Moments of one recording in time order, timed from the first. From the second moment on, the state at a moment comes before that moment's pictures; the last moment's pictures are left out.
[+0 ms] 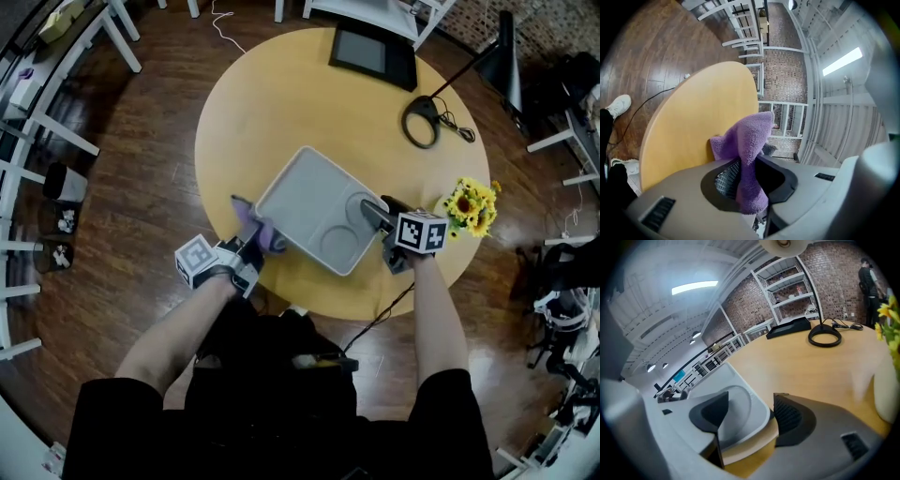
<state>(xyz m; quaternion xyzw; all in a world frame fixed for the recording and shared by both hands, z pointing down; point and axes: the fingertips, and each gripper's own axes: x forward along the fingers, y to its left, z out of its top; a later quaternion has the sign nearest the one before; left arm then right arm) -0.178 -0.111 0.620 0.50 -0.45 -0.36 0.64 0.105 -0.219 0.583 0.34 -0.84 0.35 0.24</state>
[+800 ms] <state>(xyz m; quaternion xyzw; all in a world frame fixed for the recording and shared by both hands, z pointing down) -0.156 -0.296 0.604 0.68 -0.32 -0.18 0.63 0.095 -0.091 0.593 0.42 -0.79 0.42 0.16</state>
